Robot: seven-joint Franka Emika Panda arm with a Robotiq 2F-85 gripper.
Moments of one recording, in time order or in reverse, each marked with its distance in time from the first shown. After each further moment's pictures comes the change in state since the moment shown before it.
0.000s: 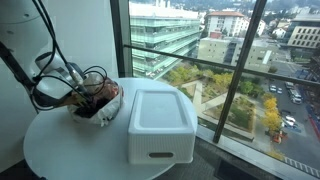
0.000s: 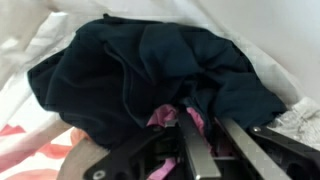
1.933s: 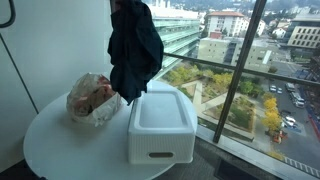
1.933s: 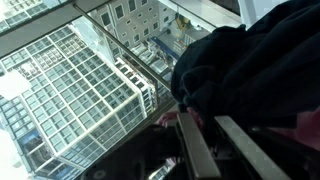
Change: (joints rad) arm -0.165 -0.625 0.088 0.340 -0.079 -1.062 -0.214
